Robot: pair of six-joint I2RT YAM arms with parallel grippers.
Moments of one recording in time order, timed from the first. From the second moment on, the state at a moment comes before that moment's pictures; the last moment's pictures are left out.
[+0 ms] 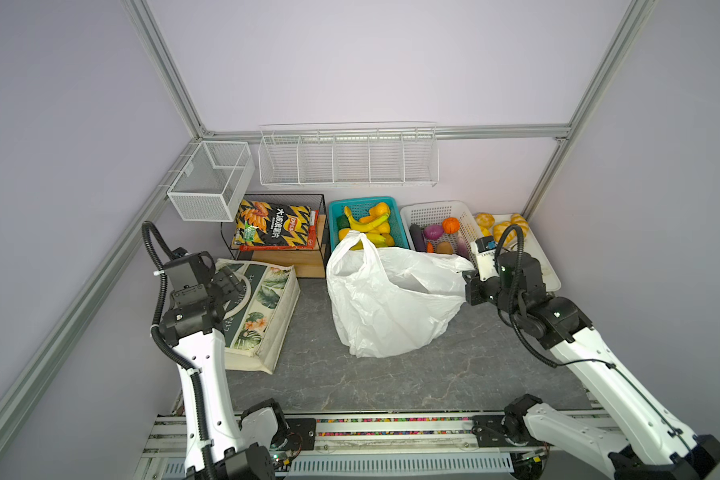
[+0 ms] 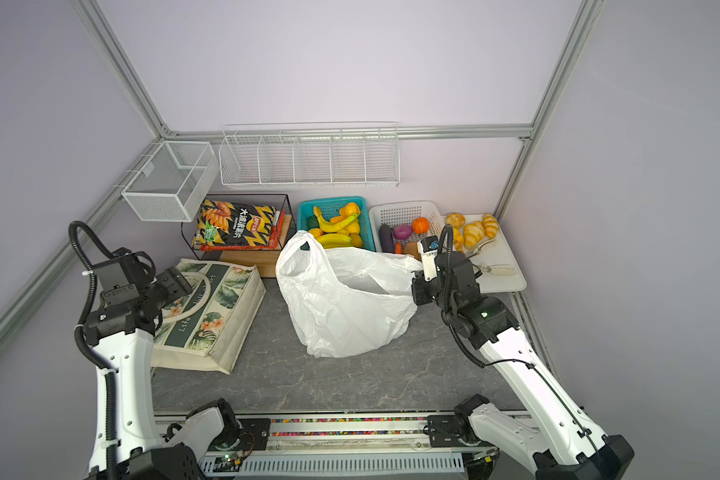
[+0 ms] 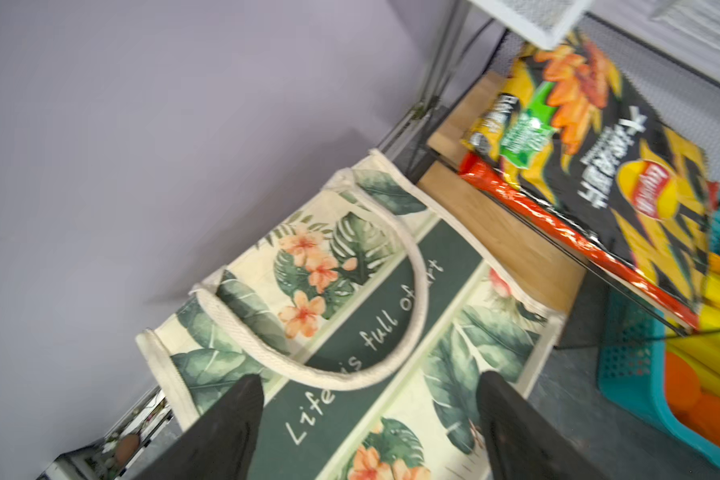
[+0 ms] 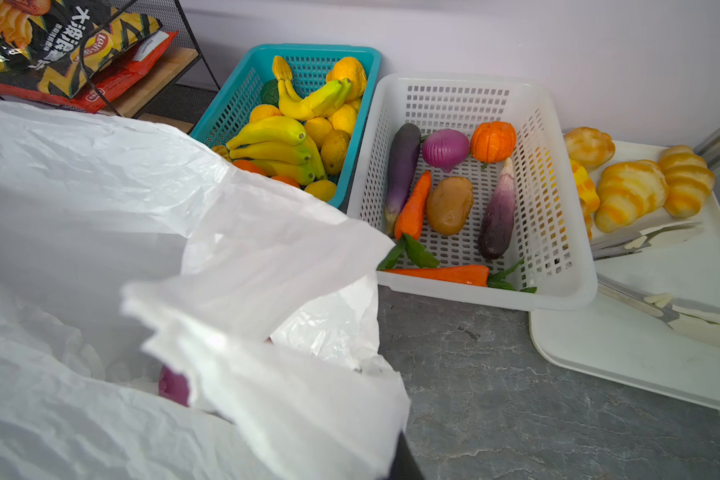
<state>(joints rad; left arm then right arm) 0.40 1.05 1.17 -0.80 -0.07 -0.24 0.46 1.00 1.08 -0.64 0.06 0.14</state>
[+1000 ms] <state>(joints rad) 0.62 1.70 1.39 -0.69 0.30 -0.10 0.43 0.99 1.05 -0.58 -0.15 0.18</state>
